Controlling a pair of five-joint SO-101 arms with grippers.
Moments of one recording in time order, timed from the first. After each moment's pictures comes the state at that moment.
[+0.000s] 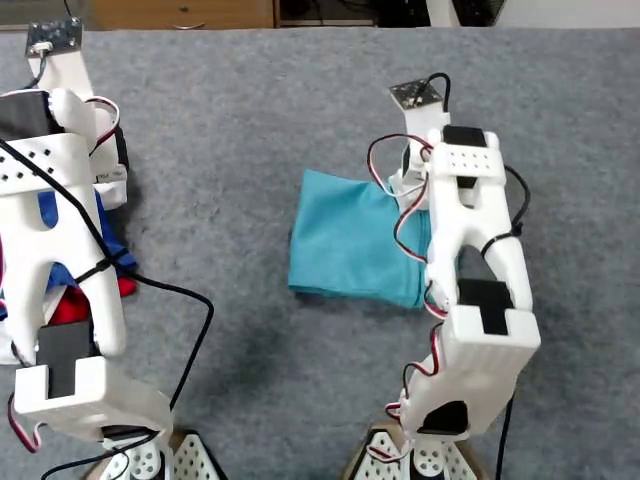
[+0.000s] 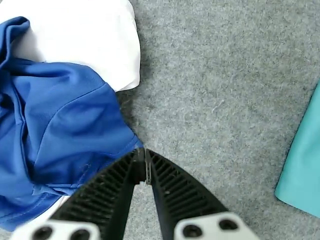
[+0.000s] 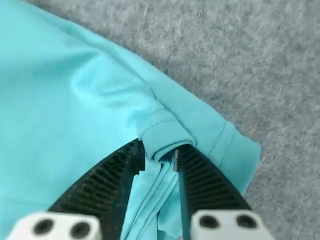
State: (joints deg) left arm -14.3 2.2 -26.6 100.2 -9.2; right arm 0.6 19.4 0.4 68.0 12.9
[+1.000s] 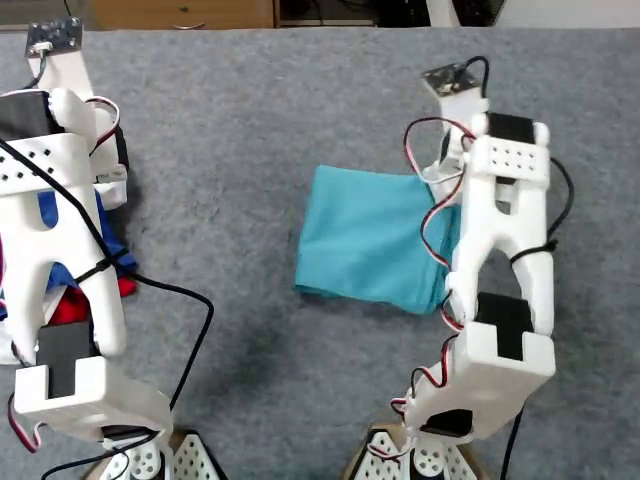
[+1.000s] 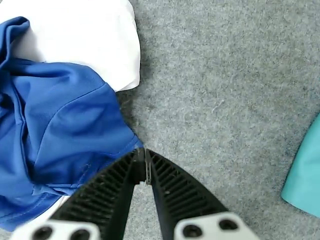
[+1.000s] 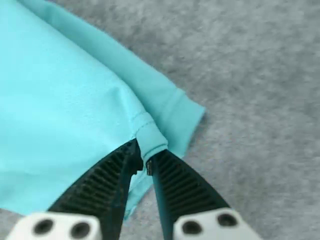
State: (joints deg) left arm -14.3 2.2 -26.6 100.2 -9.2; right arm 7.6 12.9 -5.8 77.6 21.2
